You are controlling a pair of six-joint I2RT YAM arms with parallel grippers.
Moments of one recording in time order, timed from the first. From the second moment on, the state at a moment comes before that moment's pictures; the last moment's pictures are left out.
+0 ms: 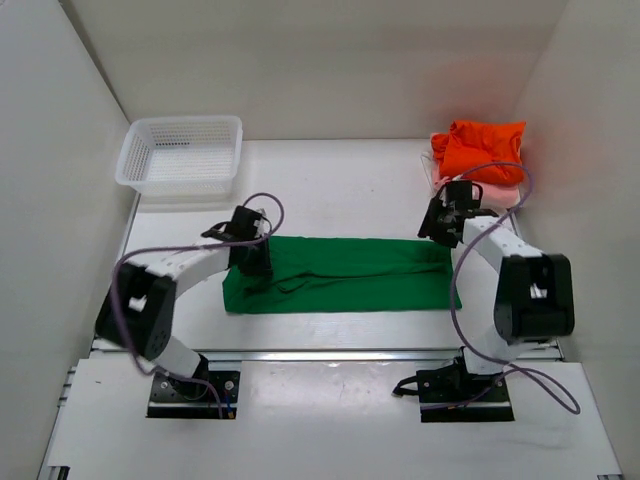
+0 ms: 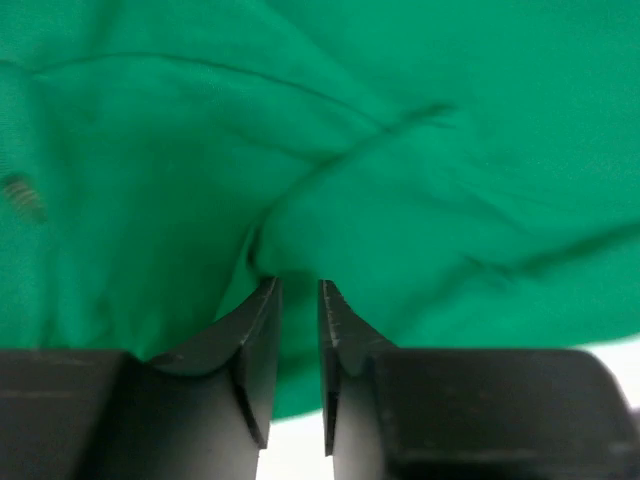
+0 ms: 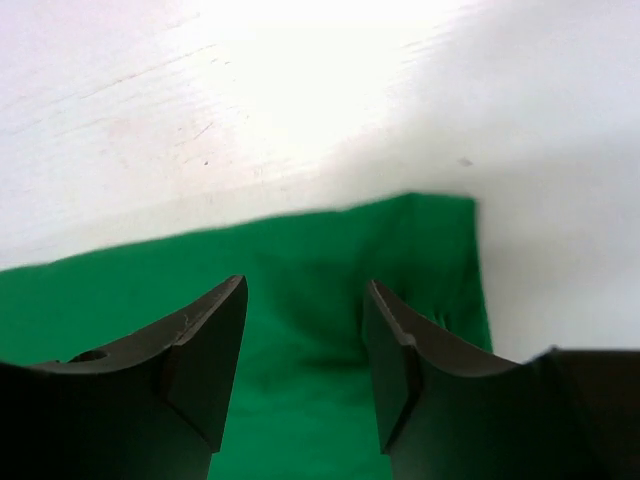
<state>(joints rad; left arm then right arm) -0.39 1.43 0.82 -0.39 0.06 -0.47 0.05 1.51 0.95 -0.35 0.02 0.40</state>
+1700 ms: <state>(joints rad) -0.44 2.10 1.88 -0.57 0.32 -0.50 0.38 1.15 0.61 -0.41 -0.05 0.56</state>
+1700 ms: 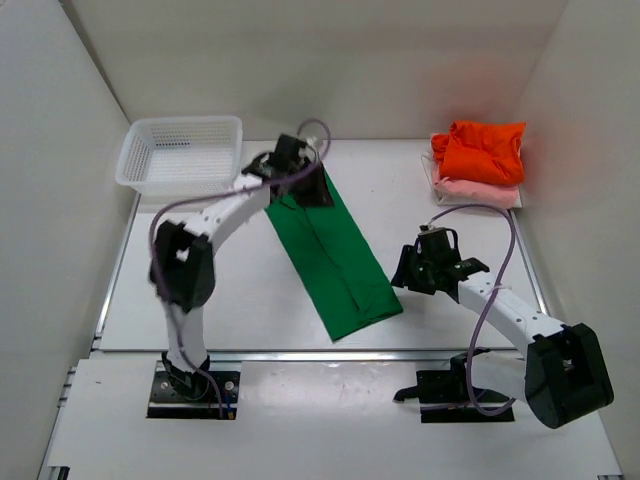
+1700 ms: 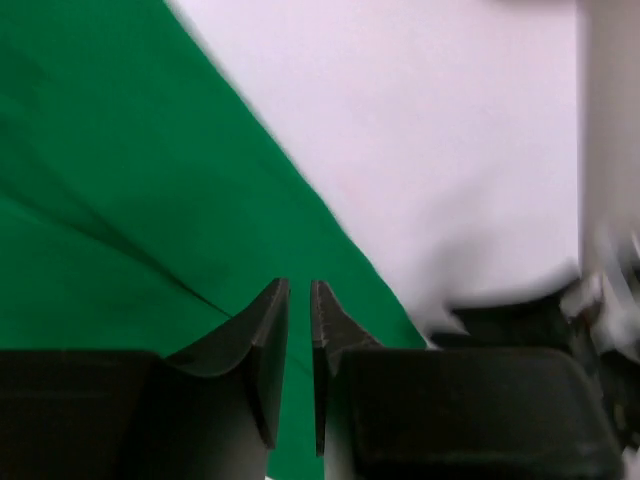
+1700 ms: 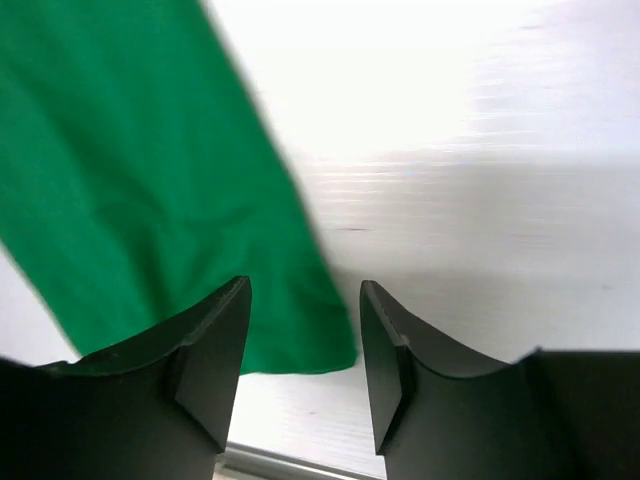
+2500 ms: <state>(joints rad) -0.76 1.06 0.41 -0.27 0.18 -0.81 0.71 1.20 0.48 -0.29 -0.12 0.75</state>
